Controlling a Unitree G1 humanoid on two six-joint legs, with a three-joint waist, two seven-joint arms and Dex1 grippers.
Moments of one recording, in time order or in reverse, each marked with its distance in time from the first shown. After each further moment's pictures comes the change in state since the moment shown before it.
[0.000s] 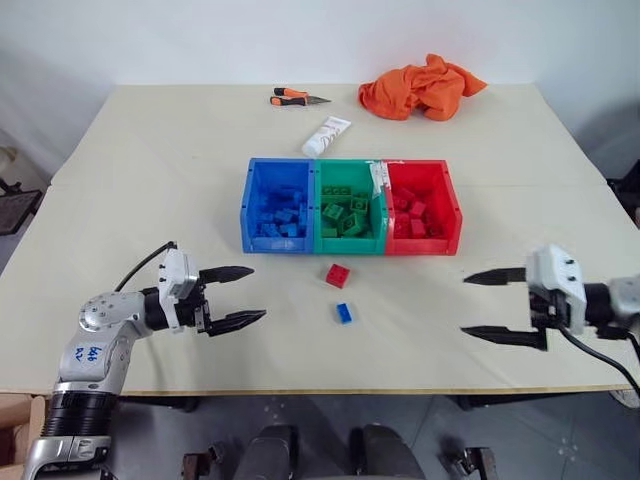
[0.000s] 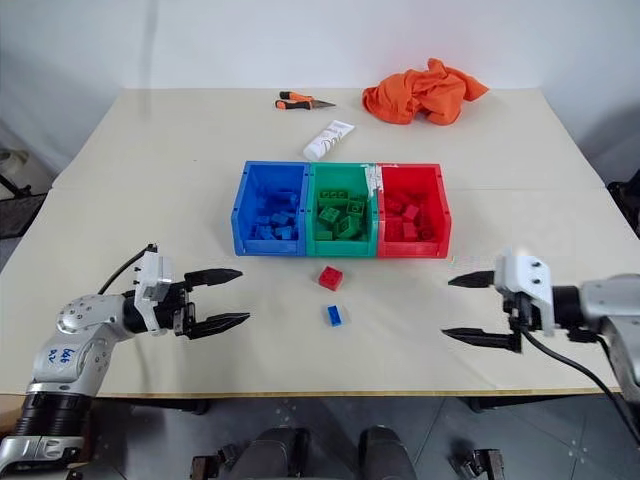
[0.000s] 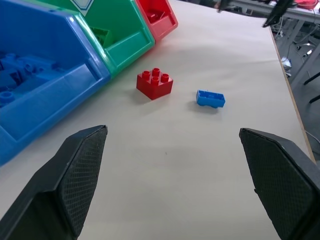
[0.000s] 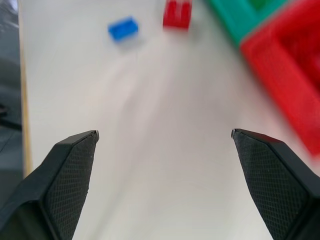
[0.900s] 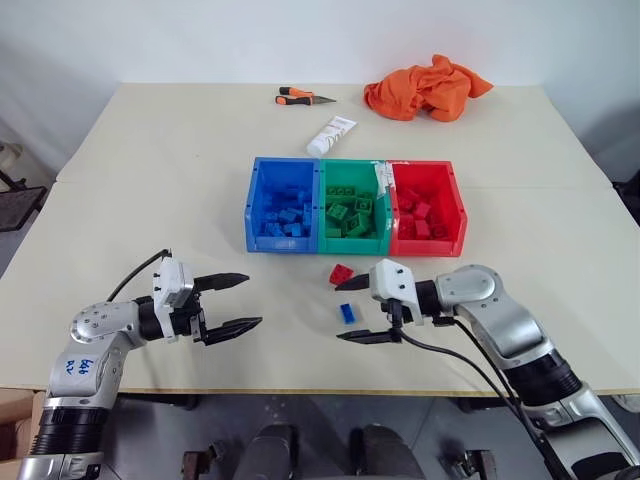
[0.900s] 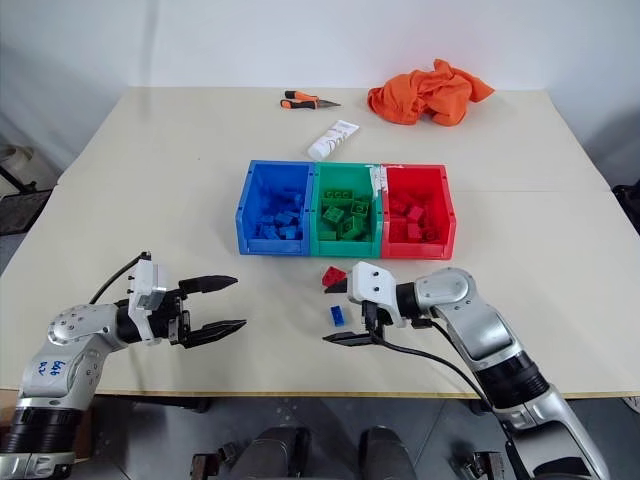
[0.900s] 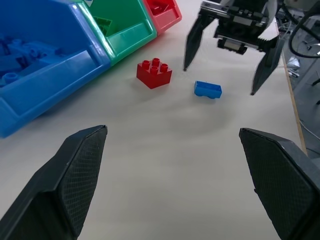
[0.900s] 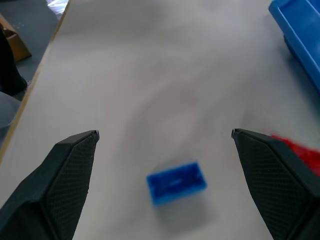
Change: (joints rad) left arm 0.091 0.006 0.038 -0.102 -0.003 0.037 0.036; right arm -0.406 0.453 0.576 0.061 -0.238 -0.007 -0.181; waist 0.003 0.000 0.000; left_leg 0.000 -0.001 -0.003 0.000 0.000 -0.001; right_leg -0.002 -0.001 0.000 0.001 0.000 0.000
